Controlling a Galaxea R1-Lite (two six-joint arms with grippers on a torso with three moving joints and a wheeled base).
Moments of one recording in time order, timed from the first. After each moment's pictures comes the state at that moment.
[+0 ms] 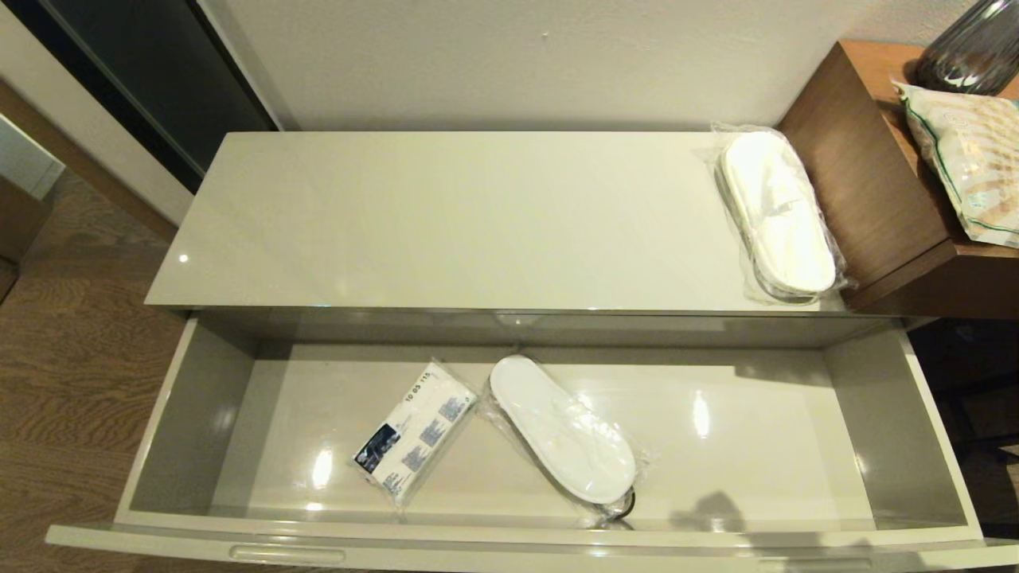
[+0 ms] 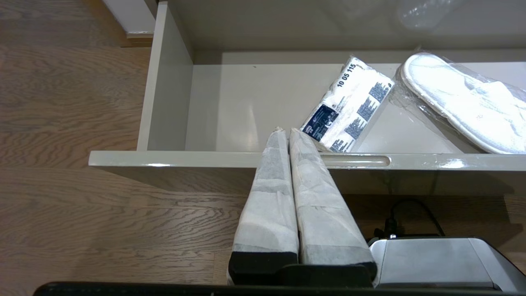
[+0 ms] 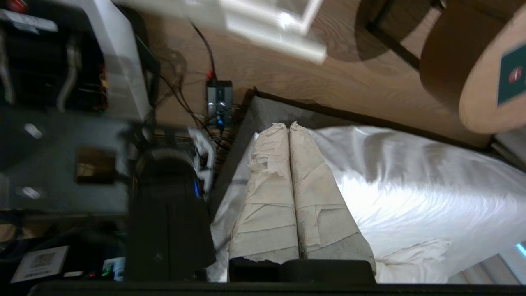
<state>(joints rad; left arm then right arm) 0.00 0.00 0.00 0.01 -0.01 0.05 0.14 1.08 -1.58 1.50 -0.31 -0.22</state>
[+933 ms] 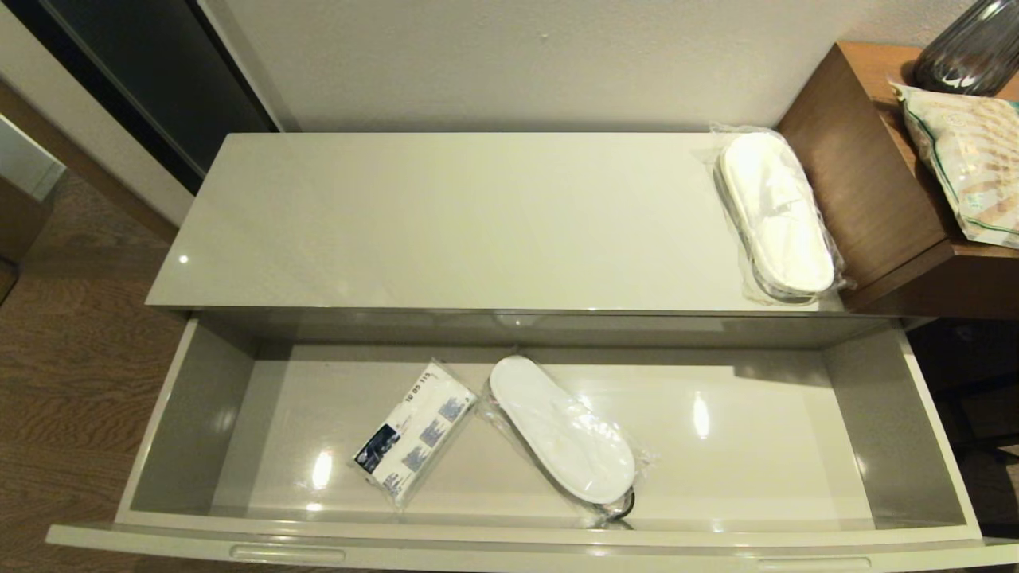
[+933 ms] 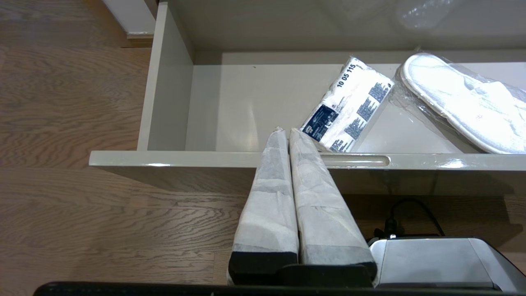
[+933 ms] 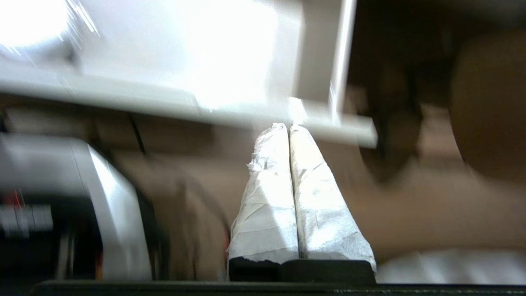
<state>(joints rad) 0.00 0.00 0.00 0.01 -0.01 0.05 -0.03 0.17 -0.22 0.32 -0.14 -0.29</state>
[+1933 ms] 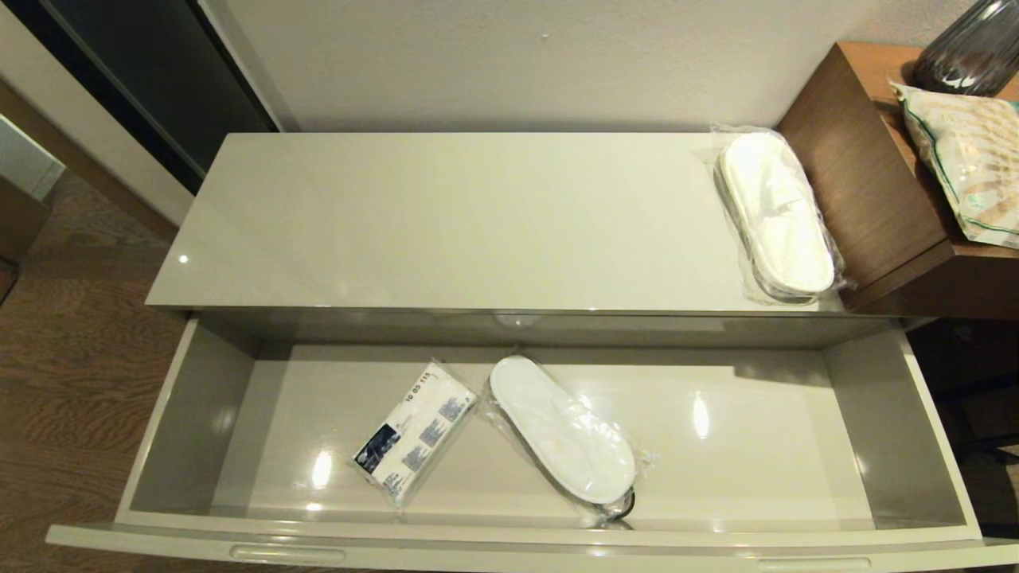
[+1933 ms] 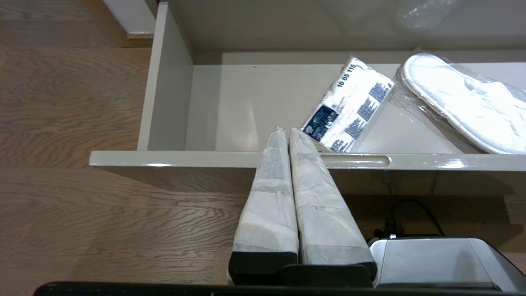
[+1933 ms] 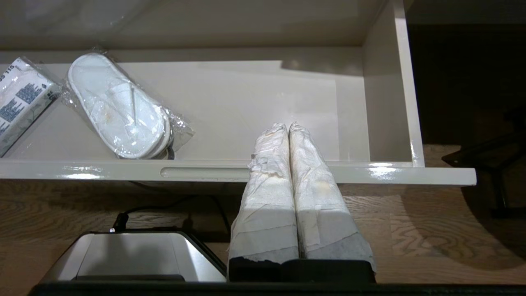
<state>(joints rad) 0.00 0.00 0.00 0.01 -0.01 0.05 -0.01 0.03 0.00 0.00 0.00 0.01</state>
